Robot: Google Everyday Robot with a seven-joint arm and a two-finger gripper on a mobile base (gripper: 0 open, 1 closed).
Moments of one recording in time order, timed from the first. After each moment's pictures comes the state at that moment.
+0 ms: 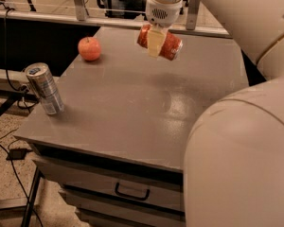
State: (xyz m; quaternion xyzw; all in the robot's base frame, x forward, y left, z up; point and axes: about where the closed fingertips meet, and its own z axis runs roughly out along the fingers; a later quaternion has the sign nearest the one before) arm 0.676 -0.054 0.929 -0.59 0.79 -0.04 0.13
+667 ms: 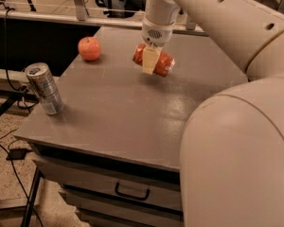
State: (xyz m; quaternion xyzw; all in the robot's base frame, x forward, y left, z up) arm 0.676 -0.039 0.870 -0.61 0.79 0.00 0.10
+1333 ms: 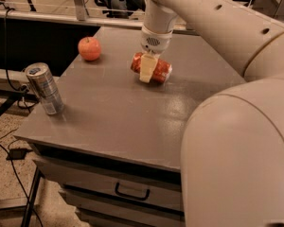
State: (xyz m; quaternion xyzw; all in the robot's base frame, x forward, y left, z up) arm 0.674 -0.032 0.847 -0.61 0.79 0.02 0.09
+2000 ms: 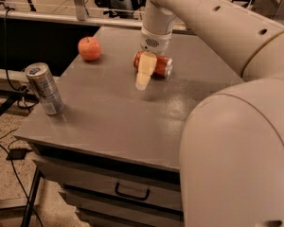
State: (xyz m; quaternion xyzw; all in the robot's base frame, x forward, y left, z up) arm 0.676 -0.030 0.843 -0.61 0.79 0.02 0.09
